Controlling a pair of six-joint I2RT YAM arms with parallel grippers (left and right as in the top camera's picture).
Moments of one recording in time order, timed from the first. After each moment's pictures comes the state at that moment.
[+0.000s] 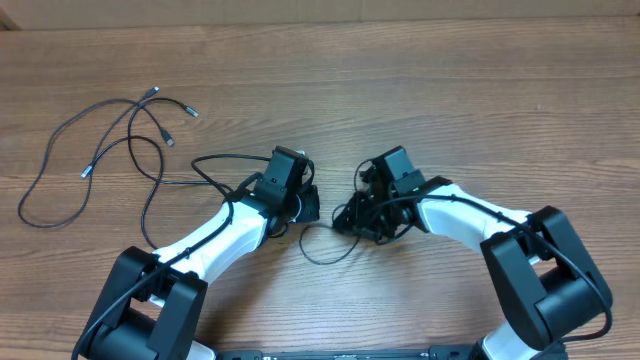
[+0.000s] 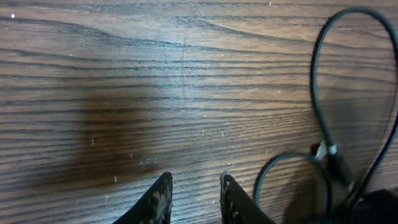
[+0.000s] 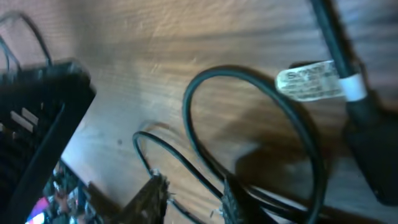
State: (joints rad) left arm -0.48 1.64 0.81 -0.25 0.11 -0.52; right arm 0.49 1.79 0.86 -0.30 -0.64 0.73
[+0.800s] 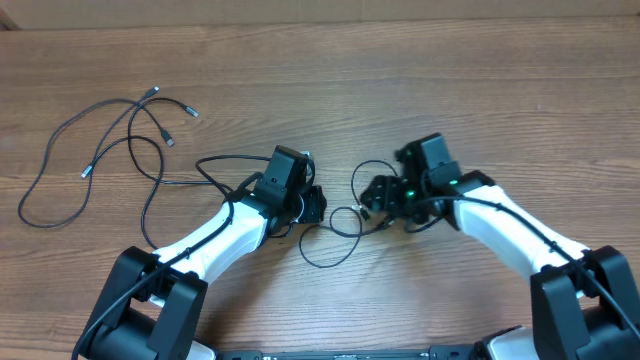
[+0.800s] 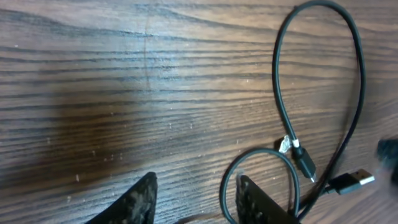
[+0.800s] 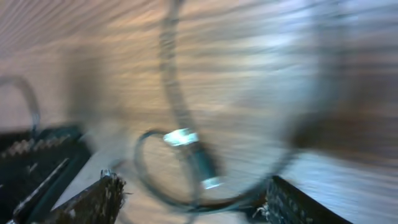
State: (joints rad) left arm -0.48 1.64 0.81 -0.23 0.21 -0.52; right arm 0.32 1.60 0.86 -0.45 -0.37 0.57
